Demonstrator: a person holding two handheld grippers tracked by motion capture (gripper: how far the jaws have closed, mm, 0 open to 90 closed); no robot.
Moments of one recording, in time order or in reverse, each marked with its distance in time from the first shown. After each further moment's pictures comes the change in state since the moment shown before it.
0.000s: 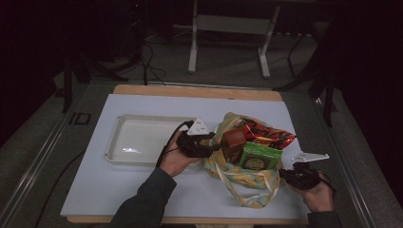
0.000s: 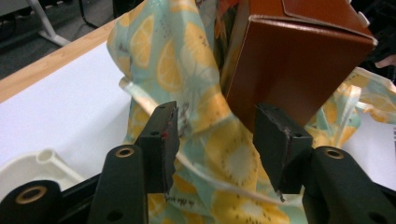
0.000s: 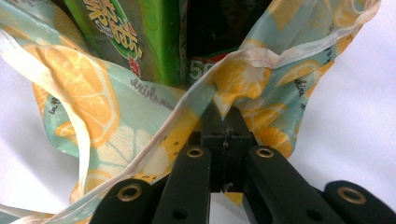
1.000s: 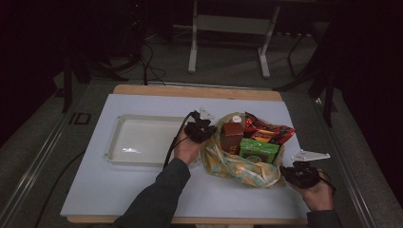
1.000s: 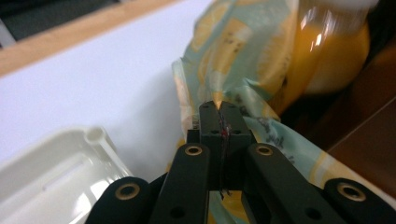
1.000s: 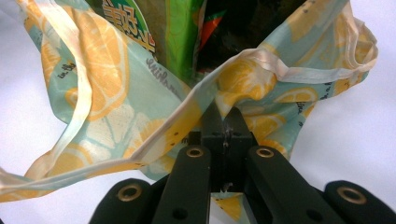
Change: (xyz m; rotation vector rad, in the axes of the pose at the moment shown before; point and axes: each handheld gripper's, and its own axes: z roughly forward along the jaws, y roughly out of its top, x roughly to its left) left arm 0.034 -0.001 0.054 0.137 0.198 -0.173; right arm 0.004 0.006 -0.004 -0.039 -0.016 -0.032
